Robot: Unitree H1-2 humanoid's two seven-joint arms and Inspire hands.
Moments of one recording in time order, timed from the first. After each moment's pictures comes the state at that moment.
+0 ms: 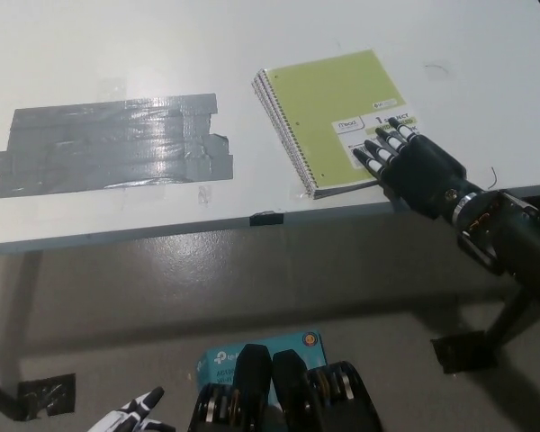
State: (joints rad) left_arm 0.12 0.40 -0.17 -0.17 0.06 0.46 -0.32; right_arm -0.94 -0.43 0.96 0.85 -1.18 -0.10 -0.16
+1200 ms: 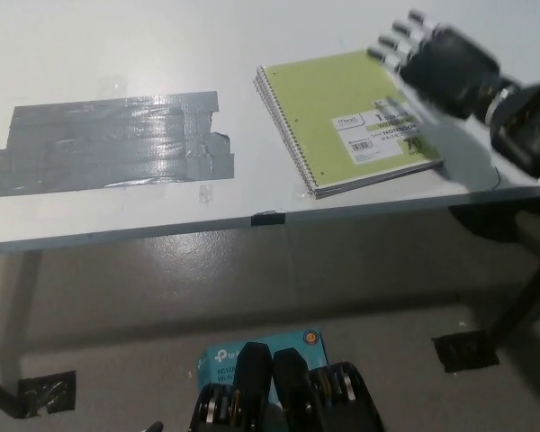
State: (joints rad) left_arm 0.18 0.41 -0.18 -0.15 0.07 0.46 -0.34; right_arm -1.13 -0.53 0.74 0.67 -1.13 -0.19 0.02
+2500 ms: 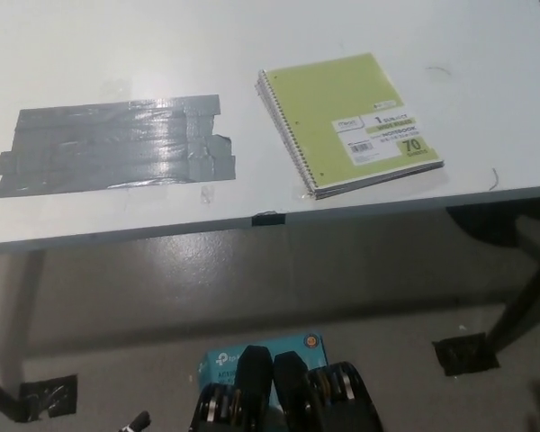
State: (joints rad) left_arm 0.19 0.37 -0.11 -0.14 0.06 0.45 -0.33; right_arm 0.16 -0.36 -0.12 -0.17 -0.77 -0.04 0.11
